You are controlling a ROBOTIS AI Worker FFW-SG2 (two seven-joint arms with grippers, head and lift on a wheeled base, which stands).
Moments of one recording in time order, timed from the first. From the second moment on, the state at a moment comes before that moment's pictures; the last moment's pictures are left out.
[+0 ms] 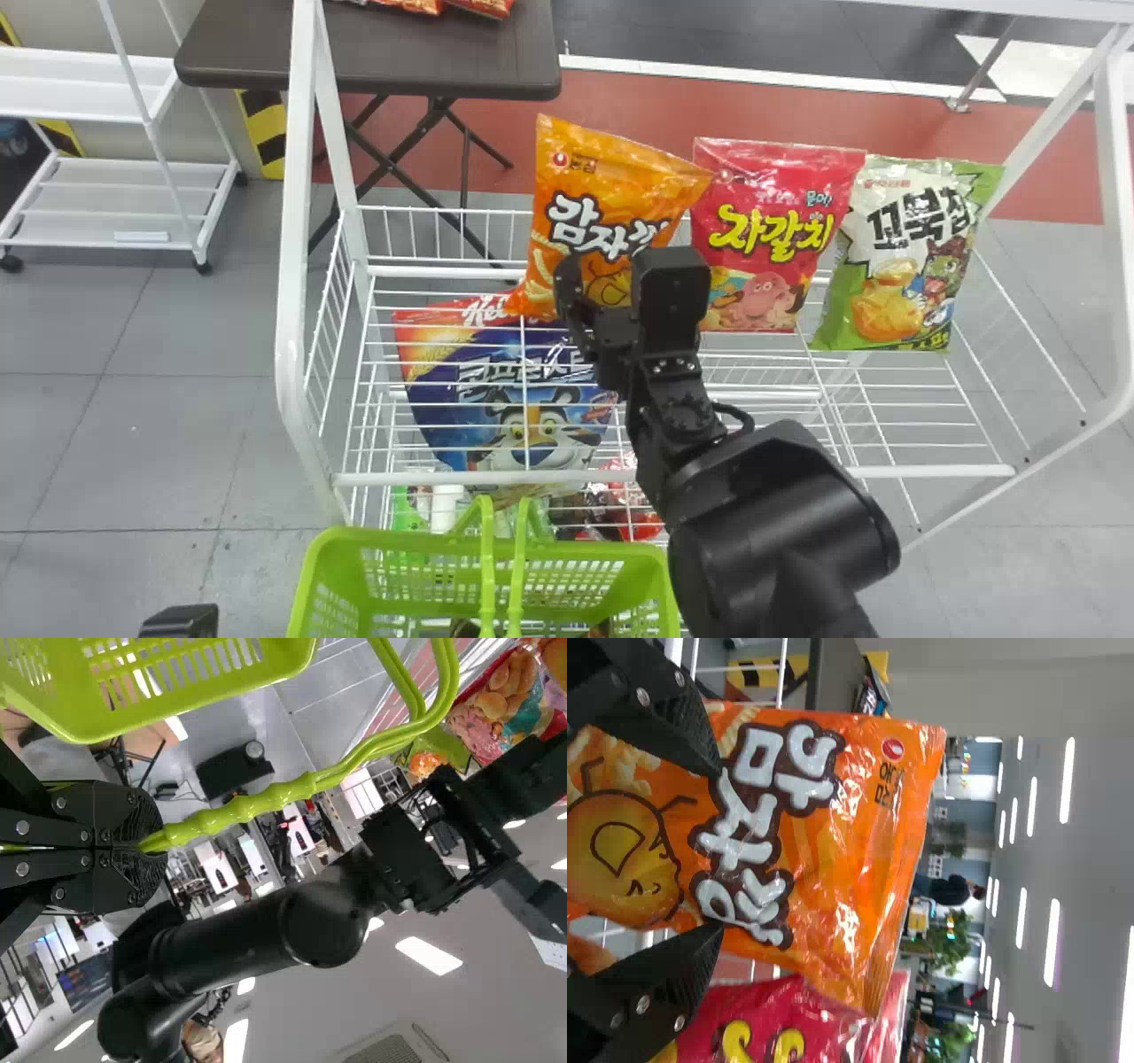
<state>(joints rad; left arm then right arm) 0.67 0.09 0.07 -2.04 0.26 0.90 -1.40 0.08 -0.08 0.34 -1.76 -0.03 0.31 -0.27</state>
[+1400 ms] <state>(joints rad) 0.66 0.08 0.07 -2.04 0.25 0.91 -1.39 0.63 -0.18 0.28 -2.52 0.11 0.74 -0.11</state>
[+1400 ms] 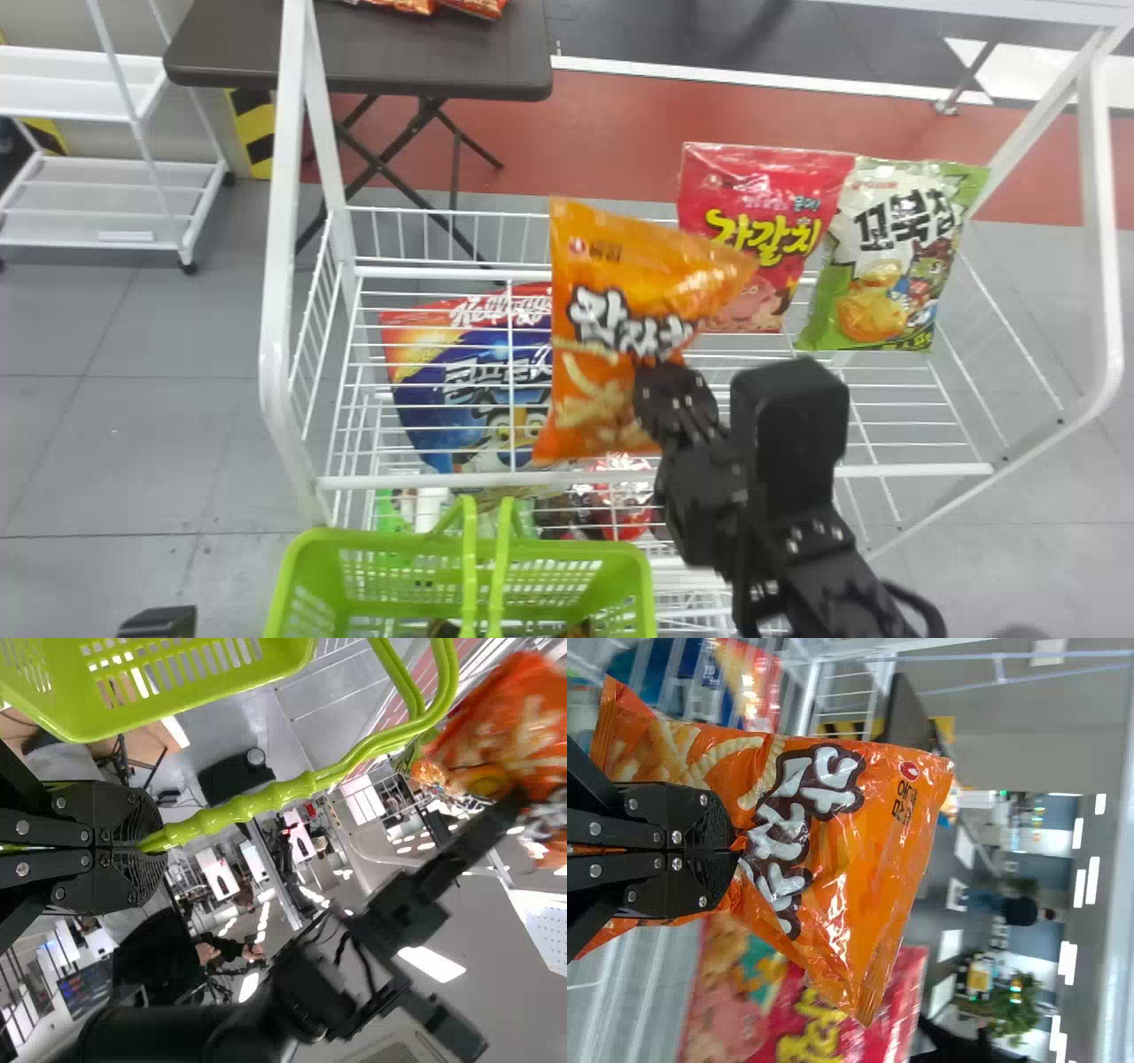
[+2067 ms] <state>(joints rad) 0.67 0.07 0.10 -2.02 0.26 0.88 -1.38 0.81 -0.28 0.29 -2.66 0.05 1.24 -0.09</state>
